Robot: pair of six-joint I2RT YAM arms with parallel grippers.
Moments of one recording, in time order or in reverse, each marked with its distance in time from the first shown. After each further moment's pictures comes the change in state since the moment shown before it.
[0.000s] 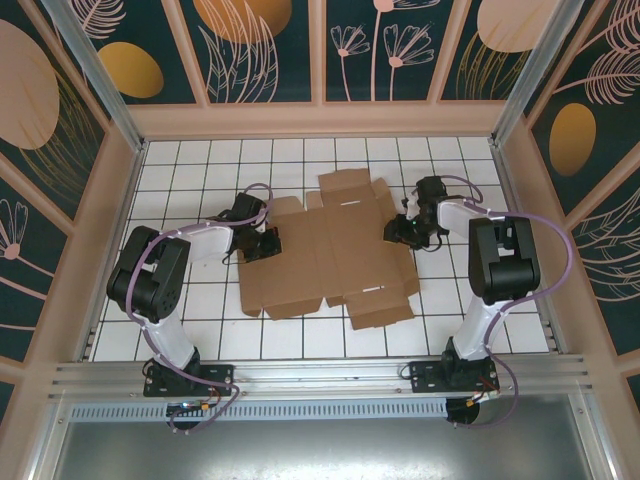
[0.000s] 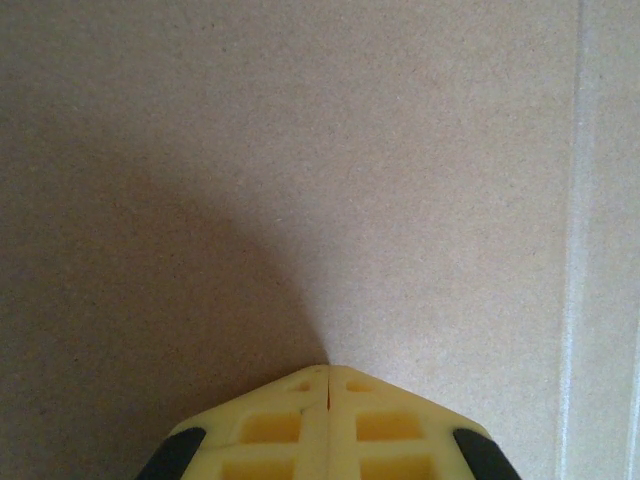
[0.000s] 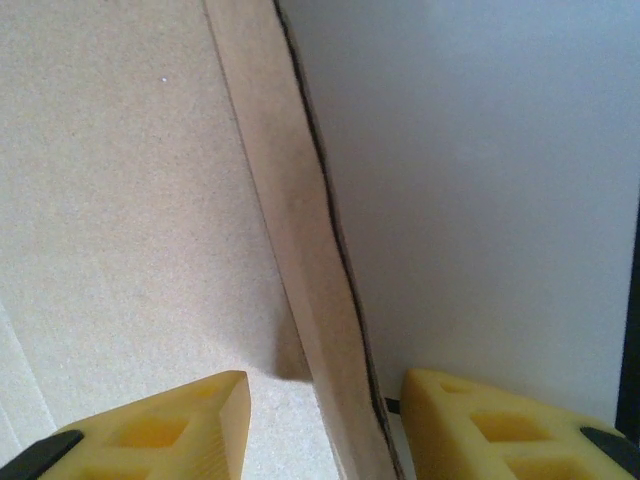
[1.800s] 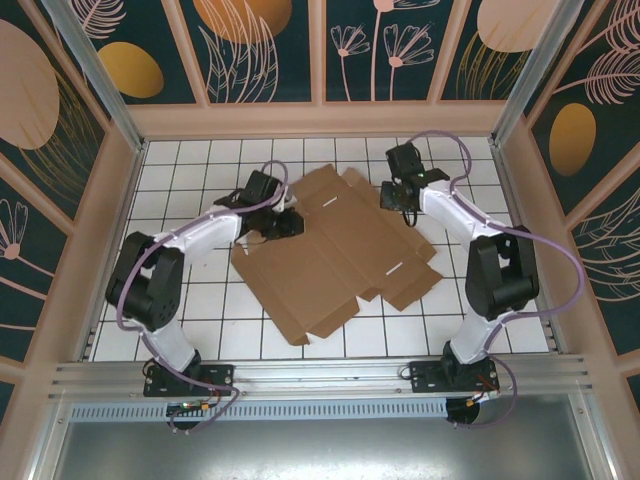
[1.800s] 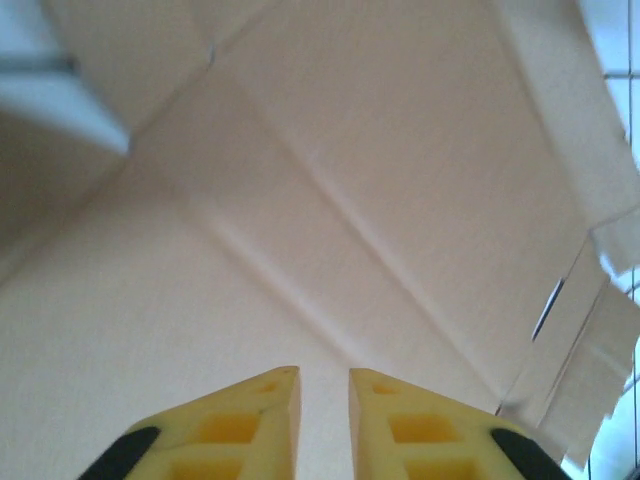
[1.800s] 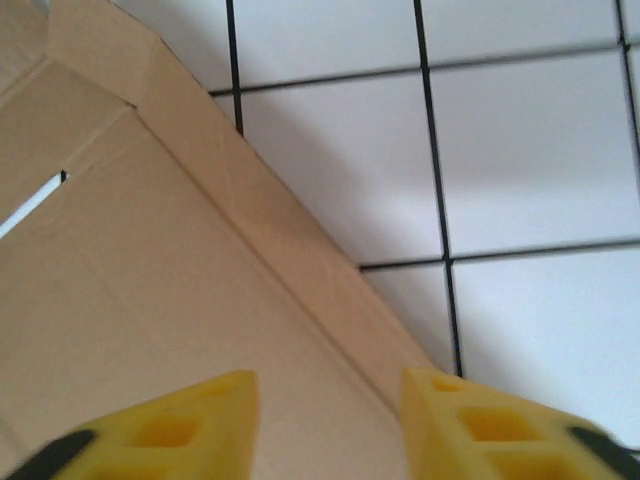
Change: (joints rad) left arm -0.104 -0.018 0.254 -0.114 0.060 0.007; right arm 0.214 -0.104 0.246 -0.111 0.543 0.099
